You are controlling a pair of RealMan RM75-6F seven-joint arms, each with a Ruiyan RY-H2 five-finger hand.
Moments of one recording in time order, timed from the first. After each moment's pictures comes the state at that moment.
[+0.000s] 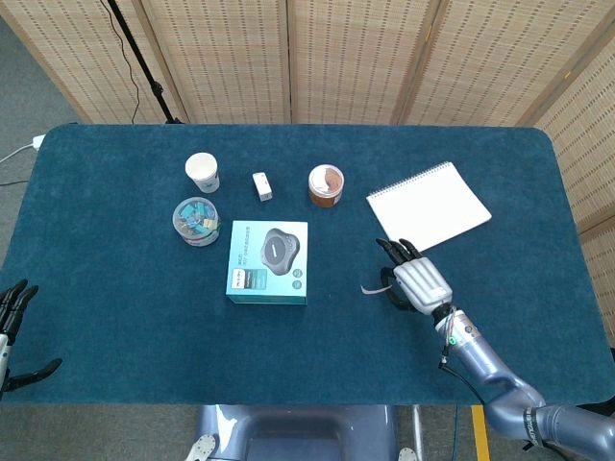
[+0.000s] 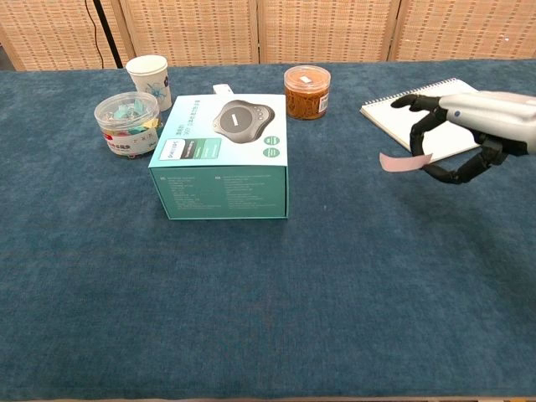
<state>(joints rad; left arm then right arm) 0.02 -1.03 0.03 -1.72 1.59 1.57 -0.09 0.61 -1.42 0.12 -1.41 -1.42 0.97 -0.04</state>
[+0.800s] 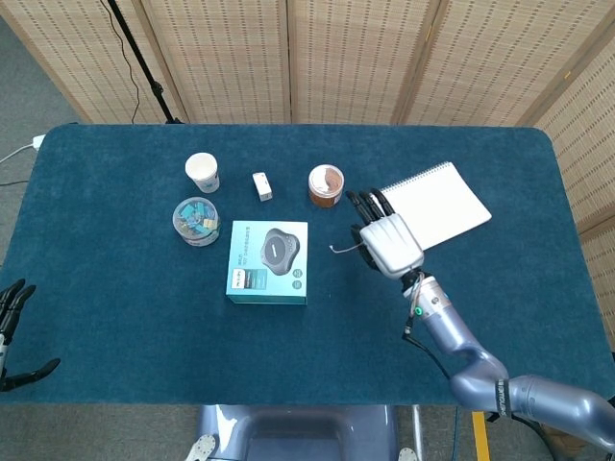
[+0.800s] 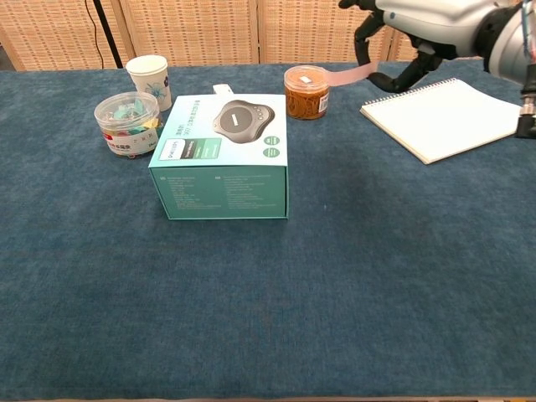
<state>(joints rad) 0.01 -1.01 0.03 -1.72 1.59 1.56 -0.13 0.77 -1.44 0.29 -1.55 -1.24 1.01 -0.50</state>
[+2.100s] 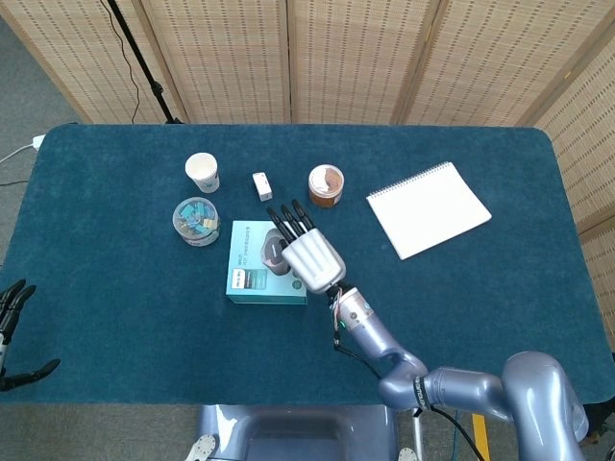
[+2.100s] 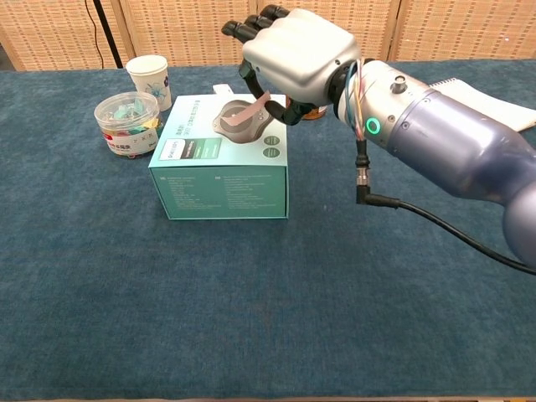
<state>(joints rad) 0.01 -1.00 0.03 -1.72 1.58 1.55 -0.16 0.97 -1.80 0.23 -1.30 -1.27 1.13 -0.80</state>
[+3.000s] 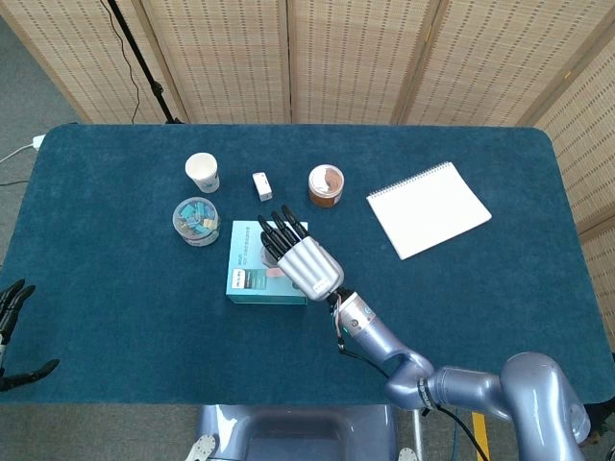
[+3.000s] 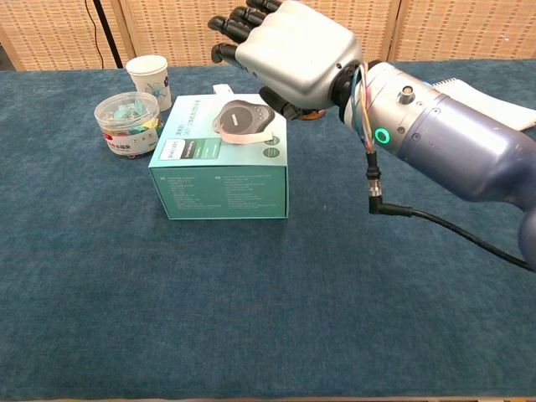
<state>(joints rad) 0.01 -0.99 0.03 -1.72 1.58 1.54 -0.17 0.97 -1.78 0.19 -1.25 -1.41 1.18 -0.83</state>
